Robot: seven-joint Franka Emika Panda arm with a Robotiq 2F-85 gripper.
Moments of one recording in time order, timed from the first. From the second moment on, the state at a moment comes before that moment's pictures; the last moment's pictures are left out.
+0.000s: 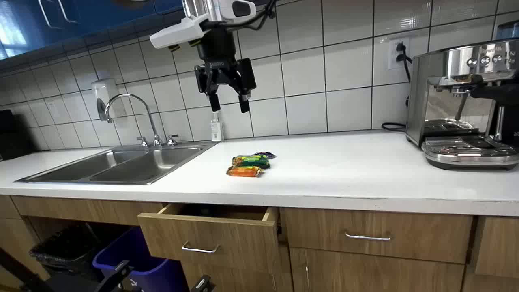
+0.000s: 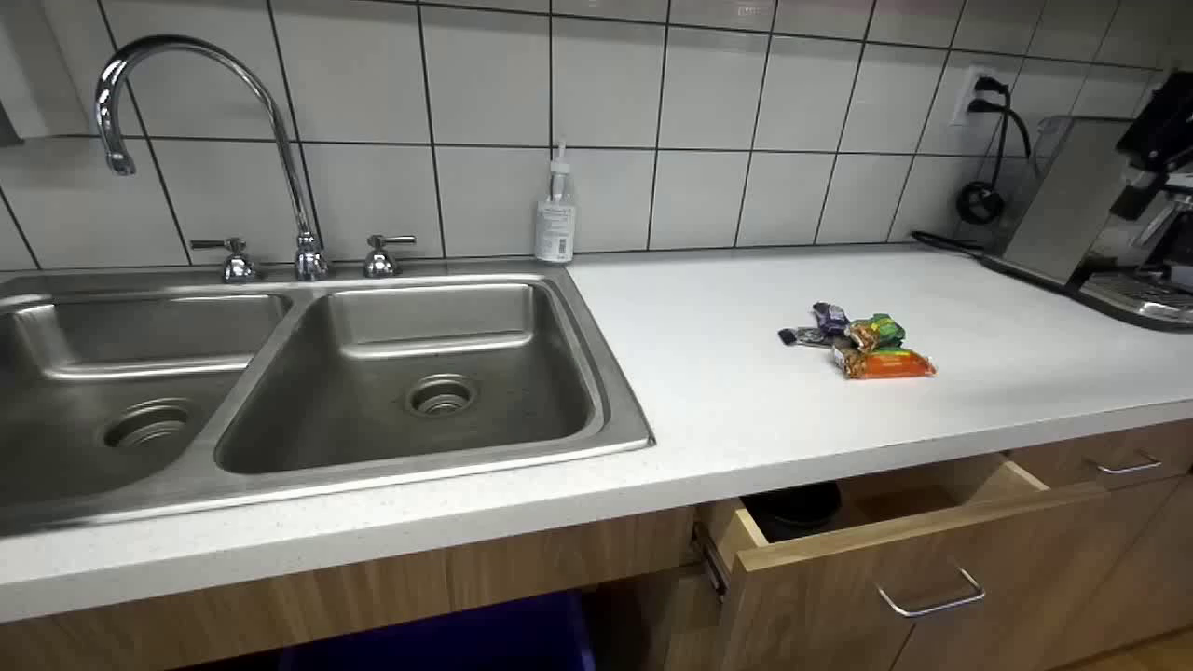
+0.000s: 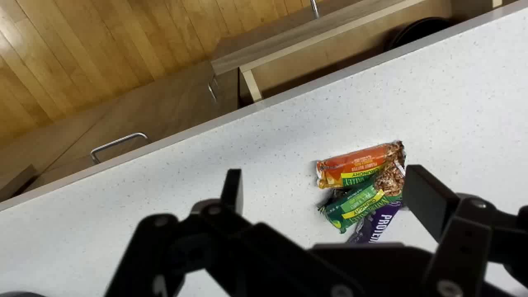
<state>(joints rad) -0.11 -0.40 -0.18 -2.53 -0.02 2.28 0.00</state>
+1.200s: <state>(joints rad) -0.10 -0.37 -0.13 -2.60 -0.02 2.39 0.00</state>
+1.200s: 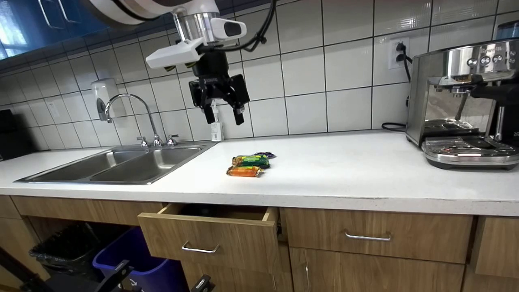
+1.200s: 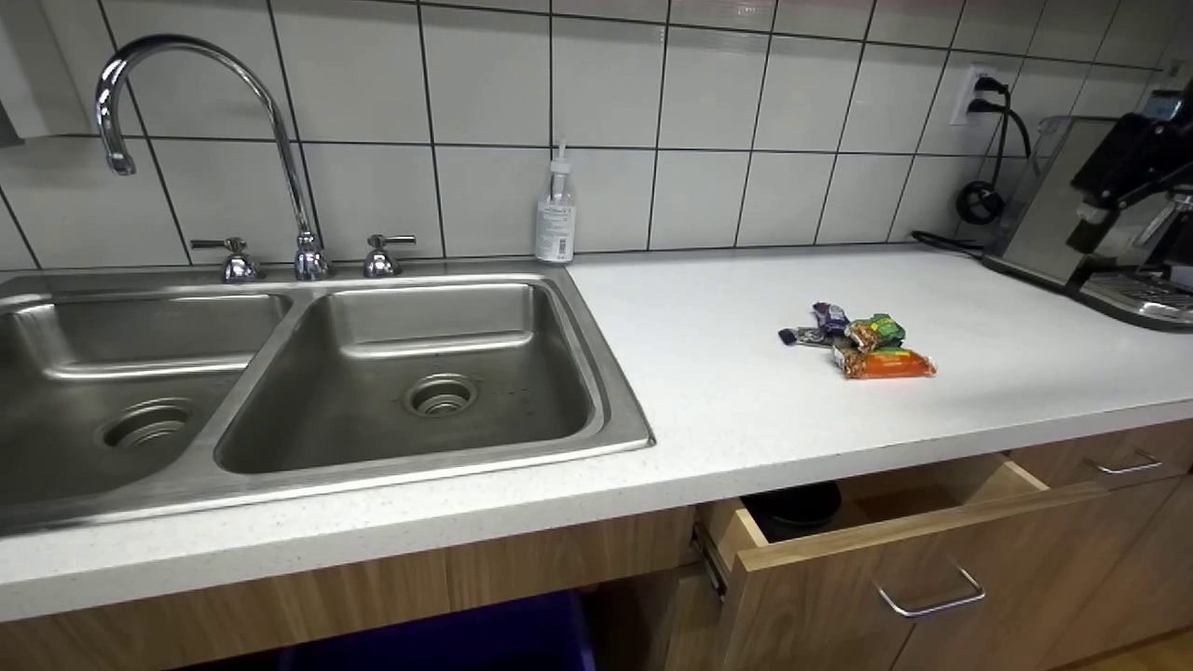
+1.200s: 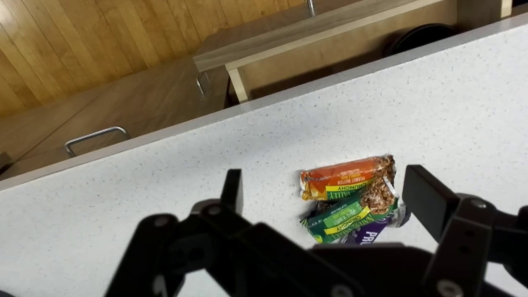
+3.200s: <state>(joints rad) -0.04 -0.09 -0.07 -2.78 -0.09 2.78 -0.02</state>
